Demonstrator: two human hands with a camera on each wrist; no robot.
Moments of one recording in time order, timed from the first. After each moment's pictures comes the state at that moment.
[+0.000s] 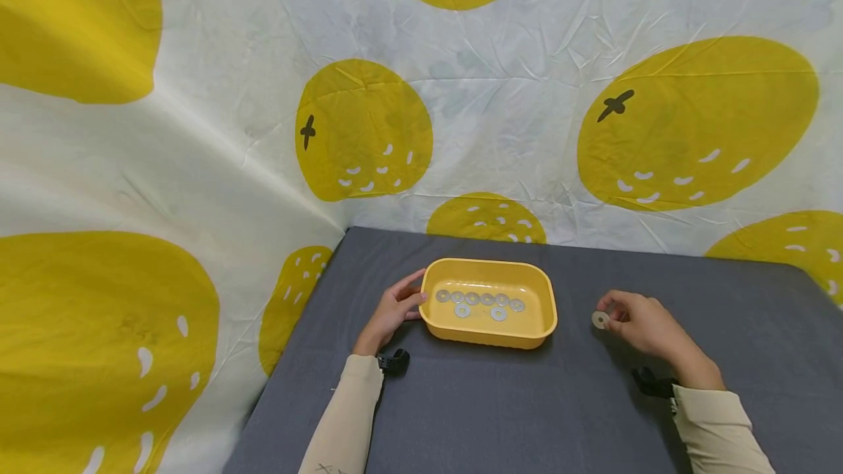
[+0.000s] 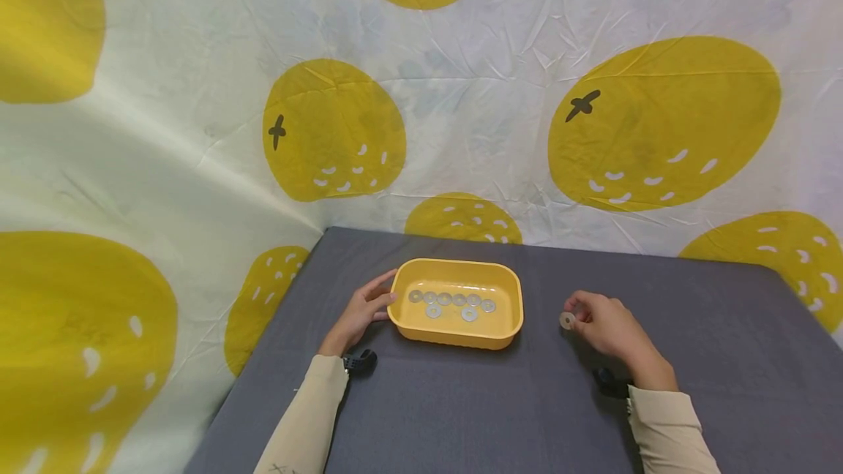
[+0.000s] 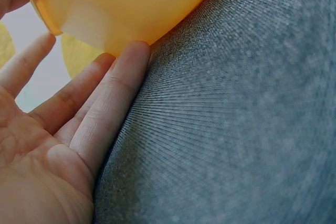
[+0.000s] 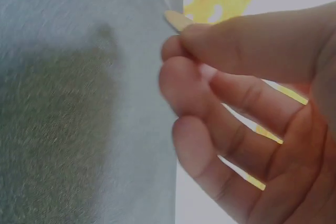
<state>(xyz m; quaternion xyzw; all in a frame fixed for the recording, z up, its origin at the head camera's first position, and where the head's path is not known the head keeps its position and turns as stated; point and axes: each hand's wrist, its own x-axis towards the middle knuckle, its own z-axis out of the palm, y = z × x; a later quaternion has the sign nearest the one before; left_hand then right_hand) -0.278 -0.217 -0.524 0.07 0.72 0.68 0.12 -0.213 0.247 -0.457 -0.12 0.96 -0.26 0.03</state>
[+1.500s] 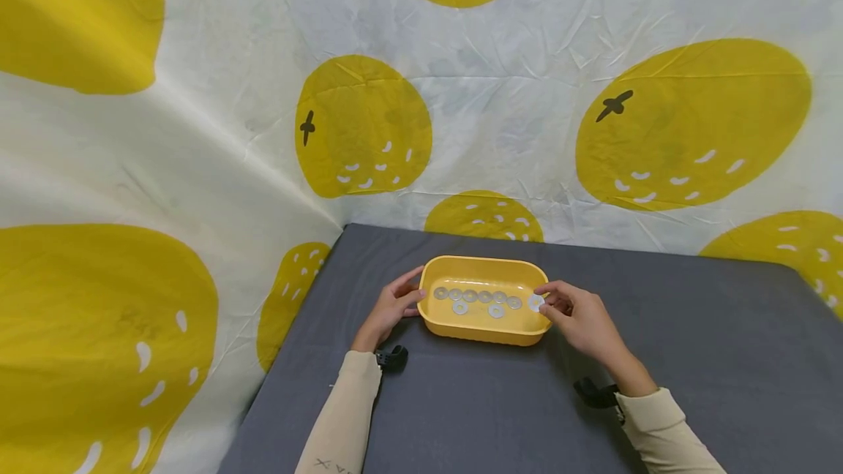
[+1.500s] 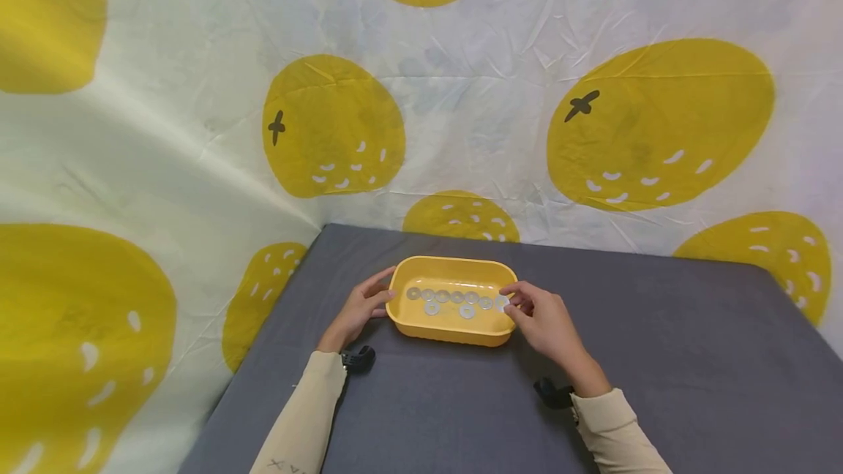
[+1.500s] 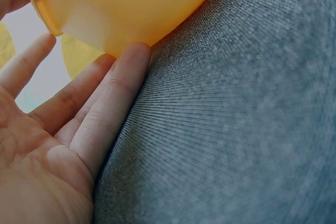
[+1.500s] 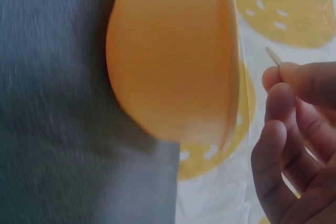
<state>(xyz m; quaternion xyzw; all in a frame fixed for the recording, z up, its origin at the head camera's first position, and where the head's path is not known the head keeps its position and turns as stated) -0.280 -0.216 -0.524 0.07 0.72 0.68 0.12 -0.201 0.152 -0.448 -0.14 0.91 -0.39 -0.09</state>
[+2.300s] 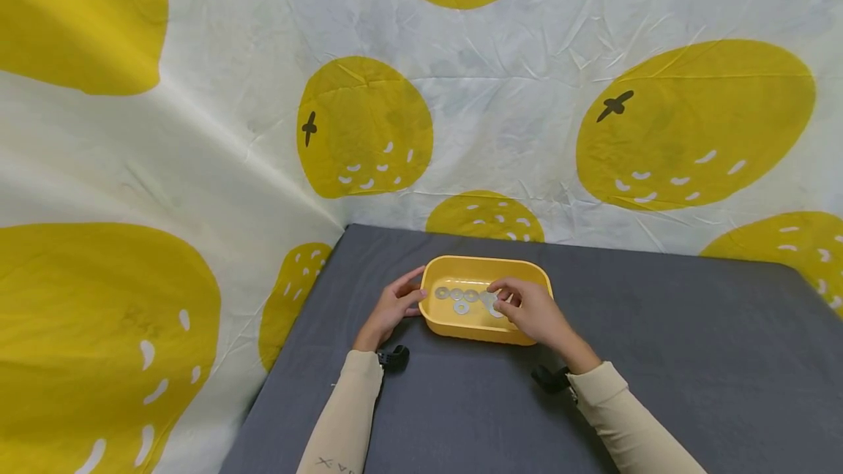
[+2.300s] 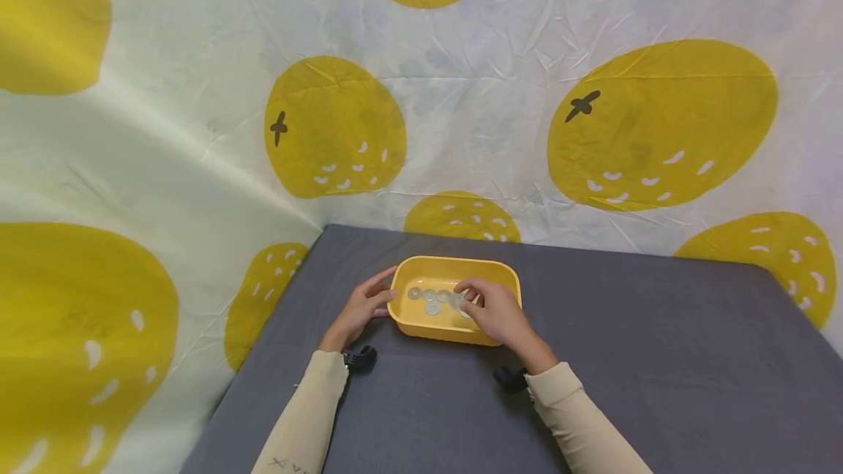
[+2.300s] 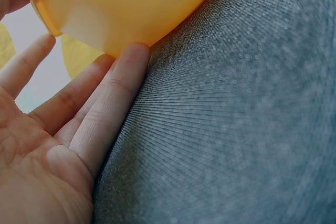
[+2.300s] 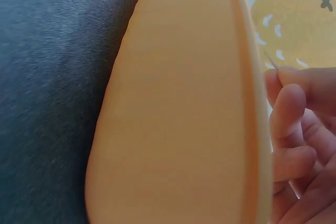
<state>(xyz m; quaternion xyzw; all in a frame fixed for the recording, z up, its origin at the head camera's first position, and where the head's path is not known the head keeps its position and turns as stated) -0.278 -0.216 -0.523 0.06 0.72 0.68 0.12 -0.225 0.088 -0.450 -0.19 0.89 -0.42 -0.02</state>
